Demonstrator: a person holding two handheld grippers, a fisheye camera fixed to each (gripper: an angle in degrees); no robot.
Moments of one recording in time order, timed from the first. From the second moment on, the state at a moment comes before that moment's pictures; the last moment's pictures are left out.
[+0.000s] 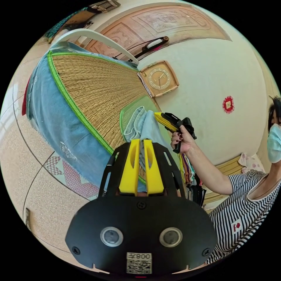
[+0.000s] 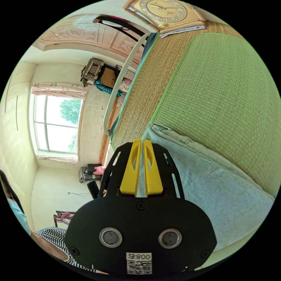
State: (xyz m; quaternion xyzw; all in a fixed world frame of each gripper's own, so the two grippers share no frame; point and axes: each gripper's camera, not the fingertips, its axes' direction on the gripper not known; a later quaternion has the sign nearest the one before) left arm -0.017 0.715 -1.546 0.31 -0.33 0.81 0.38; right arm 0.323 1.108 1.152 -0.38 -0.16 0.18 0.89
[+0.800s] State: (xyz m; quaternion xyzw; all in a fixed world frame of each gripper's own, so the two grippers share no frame) left arm -0.037 0.716 -1.473 0.34 -0.43 0.80 0.24; right arm 0.294 1.146 1.180 -0.39 -0.08 -0.06 0.92
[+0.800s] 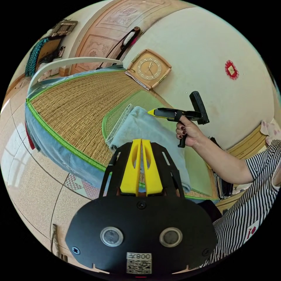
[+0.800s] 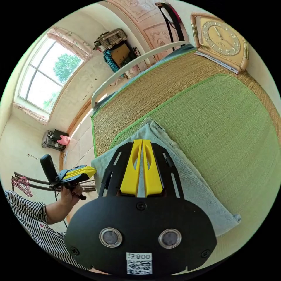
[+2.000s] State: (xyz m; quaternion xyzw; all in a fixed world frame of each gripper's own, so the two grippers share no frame) left arm -0.089 0.649 -1.402 0.32 -0.51 0.76 0.24; right arm 0.458 1.174 1.020 -0.38 0.06 0.06 0.92
